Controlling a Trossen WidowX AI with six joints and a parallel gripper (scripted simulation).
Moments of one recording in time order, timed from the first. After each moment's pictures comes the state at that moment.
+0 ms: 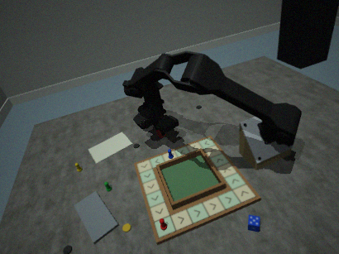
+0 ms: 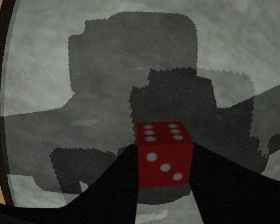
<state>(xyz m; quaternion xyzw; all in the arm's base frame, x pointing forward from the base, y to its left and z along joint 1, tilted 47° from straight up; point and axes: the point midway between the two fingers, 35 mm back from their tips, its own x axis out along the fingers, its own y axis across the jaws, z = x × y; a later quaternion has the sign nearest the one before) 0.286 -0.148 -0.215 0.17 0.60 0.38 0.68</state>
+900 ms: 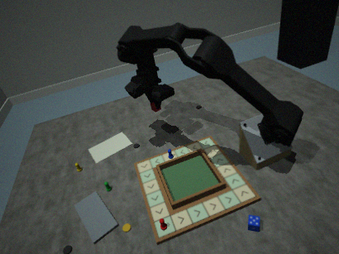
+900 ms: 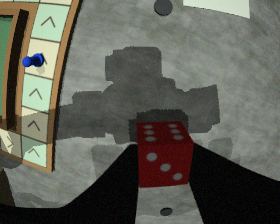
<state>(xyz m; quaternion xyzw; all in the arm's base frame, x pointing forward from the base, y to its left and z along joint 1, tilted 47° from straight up) 0.282 -0.234 -0.127 0.17 0.60 0.37 0.69</state>
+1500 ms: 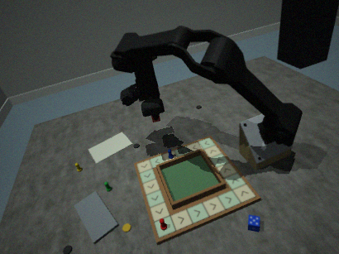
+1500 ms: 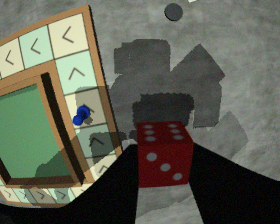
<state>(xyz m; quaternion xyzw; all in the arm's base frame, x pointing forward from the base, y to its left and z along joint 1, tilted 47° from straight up) 0.300 -0.191 -0.083 0.32 0.68 0.22 0.63</state>
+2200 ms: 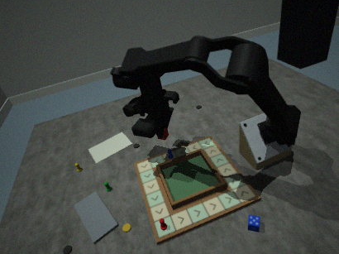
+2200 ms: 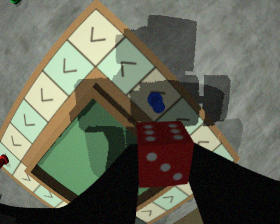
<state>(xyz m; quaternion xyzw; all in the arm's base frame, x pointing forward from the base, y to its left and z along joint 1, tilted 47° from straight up) 0.304 -0.123 -0.034 0.48 0.72 0.01 0.50</state>
